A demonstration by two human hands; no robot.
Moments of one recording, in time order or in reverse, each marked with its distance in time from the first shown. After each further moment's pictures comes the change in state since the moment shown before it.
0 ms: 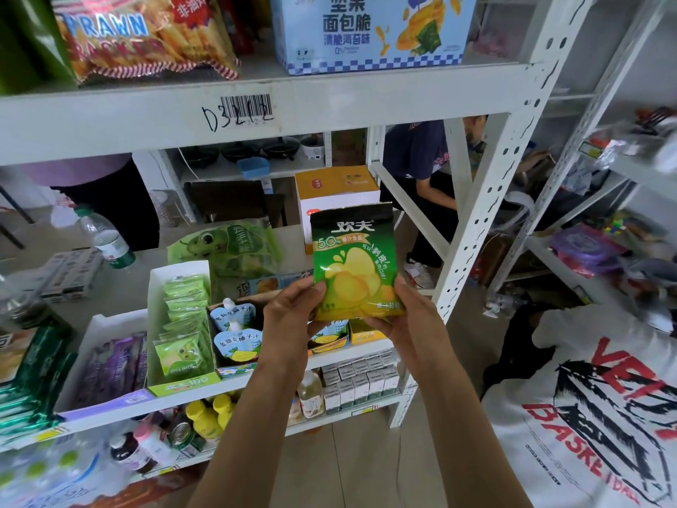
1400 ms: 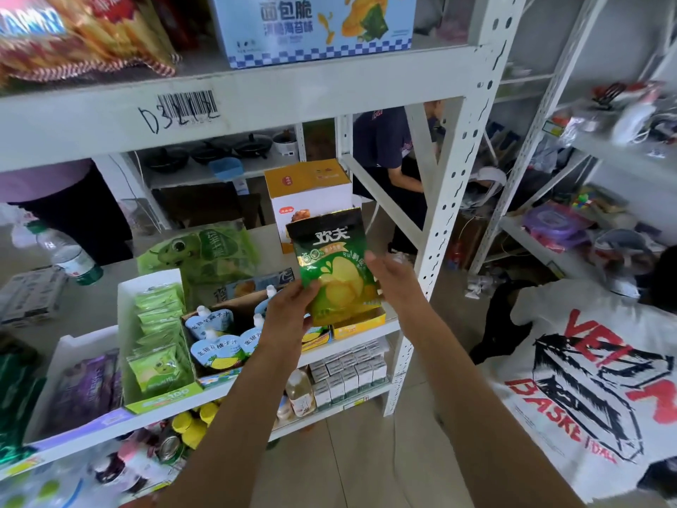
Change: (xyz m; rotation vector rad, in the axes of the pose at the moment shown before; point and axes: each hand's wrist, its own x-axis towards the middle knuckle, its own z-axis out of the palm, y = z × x) left_hand 0.030 -0.025 0.021 0.126 -0.088 -0.175; right_hand 0.065 -0.006 -0.031 -0.685 0.146 -0.082
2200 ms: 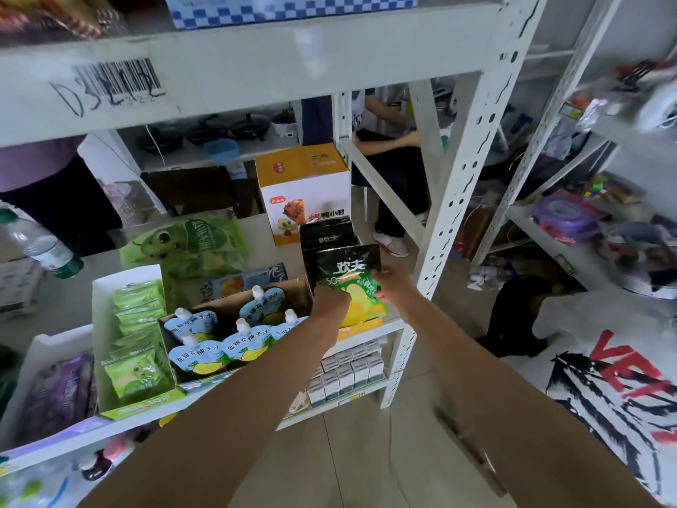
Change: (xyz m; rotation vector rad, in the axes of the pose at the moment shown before) left_hand 0.087 -0.048 0.071 0.262 0.161 -0.311; right_hand 0.106 0.072 -0.008 -0.082 -0.013 0.207
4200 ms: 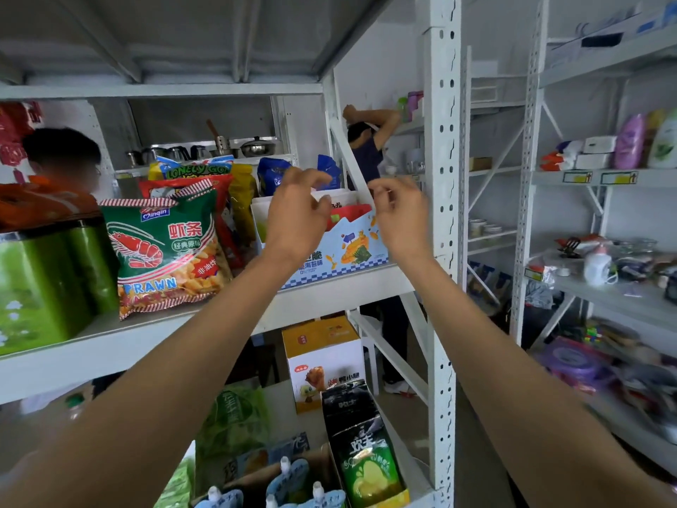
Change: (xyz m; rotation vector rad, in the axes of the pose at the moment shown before) left_hand -0.219 0.324 -0.077 0.525 0.438 1.636; right_hand -0.144 -0.361 -0.073 -0.034 0.663 -1.243
